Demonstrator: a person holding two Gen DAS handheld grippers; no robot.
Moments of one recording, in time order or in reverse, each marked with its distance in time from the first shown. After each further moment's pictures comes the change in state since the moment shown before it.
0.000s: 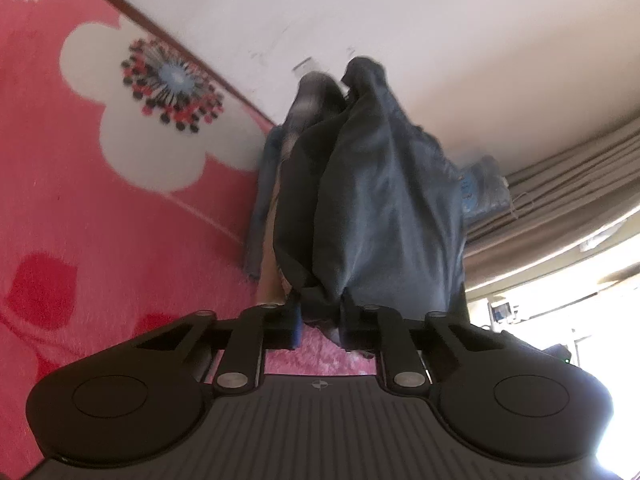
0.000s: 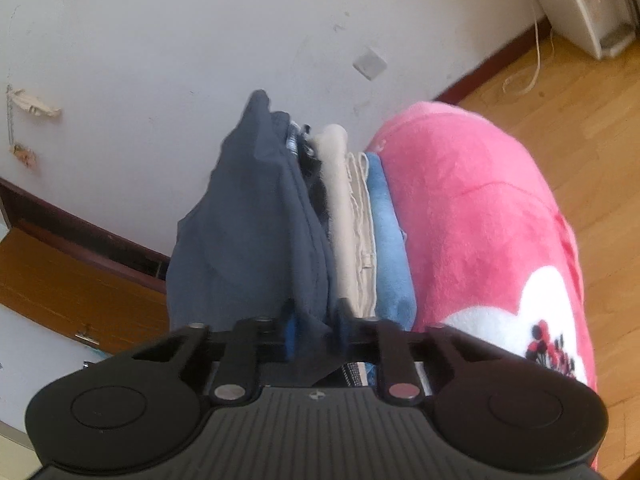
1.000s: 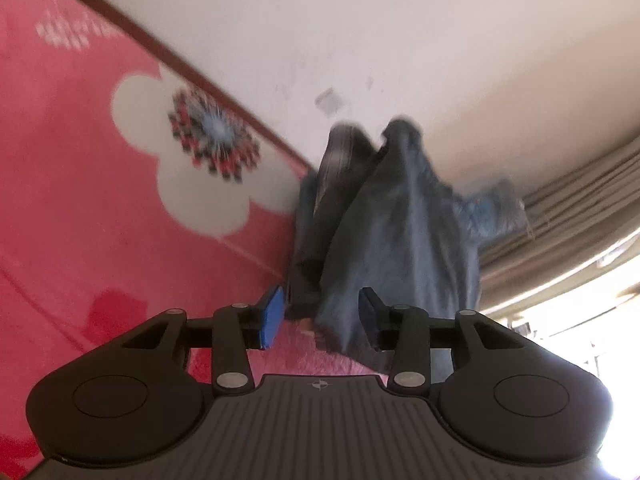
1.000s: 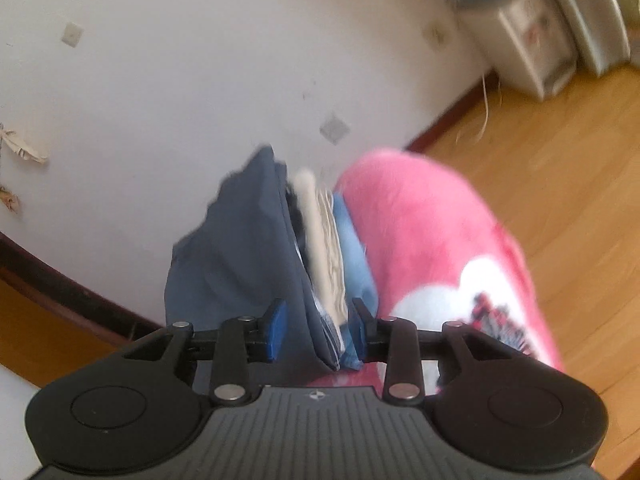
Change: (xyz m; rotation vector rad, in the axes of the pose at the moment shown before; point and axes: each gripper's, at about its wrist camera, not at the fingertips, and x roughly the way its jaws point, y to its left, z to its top) left arm -0.054 0.005 0.010 0.010 -0.096 0.083; right arm -0.068 0.017 -0.057 0.036 -0.236 -0.121
